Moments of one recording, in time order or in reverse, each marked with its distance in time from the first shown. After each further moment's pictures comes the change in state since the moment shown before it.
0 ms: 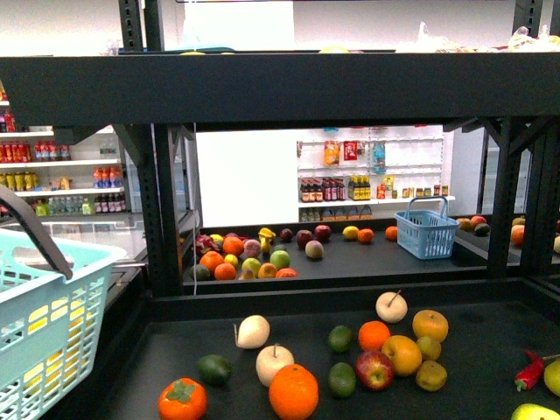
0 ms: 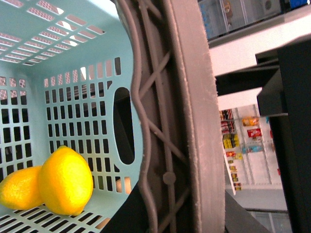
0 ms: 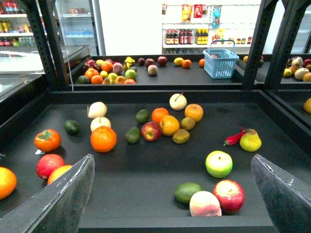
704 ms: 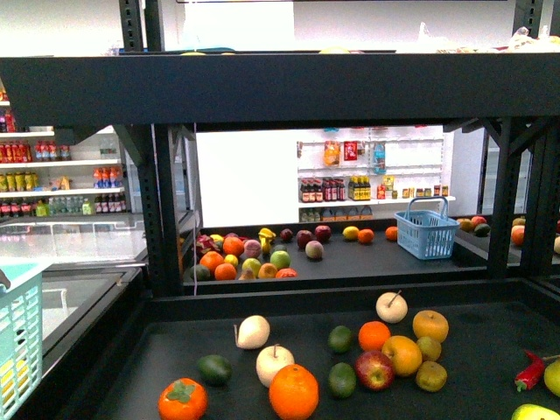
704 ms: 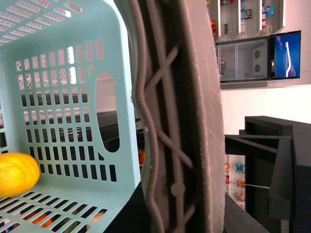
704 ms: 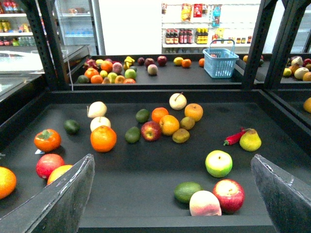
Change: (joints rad) left arm 0.177 0.103 -0.043 0.165 0.054 -0.216; right arm 0.000 0.000 0.000 0.000 0.000 0.000
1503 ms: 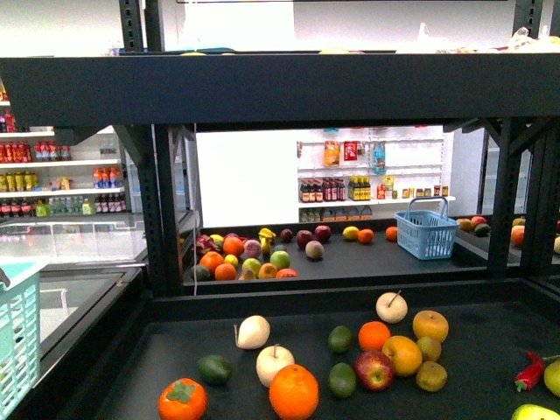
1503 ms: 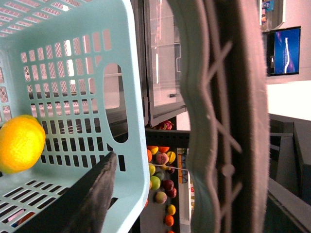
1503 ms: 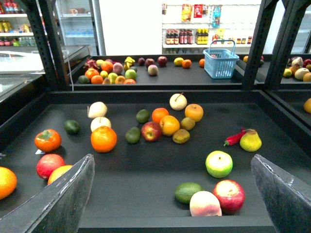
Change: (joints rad) left arm 0.016 -0.004 -0.050 0.048 0.045 0.008; right arm 0.000 0.000 0.000 0.000 0.000 0.000
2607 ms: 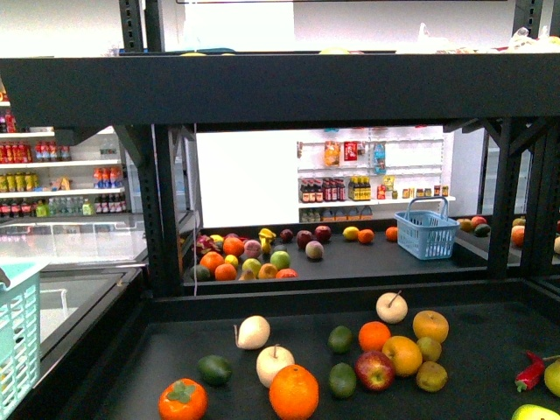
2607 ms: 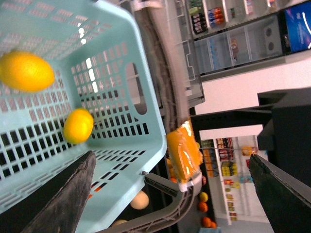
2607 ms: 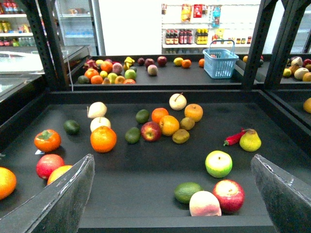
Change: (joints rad) left arm -0.032 -0.525 -0.303 -0.254 -0.045 0.216; right arm 0.000 0.000 0.000 0.000 0.000 0.000
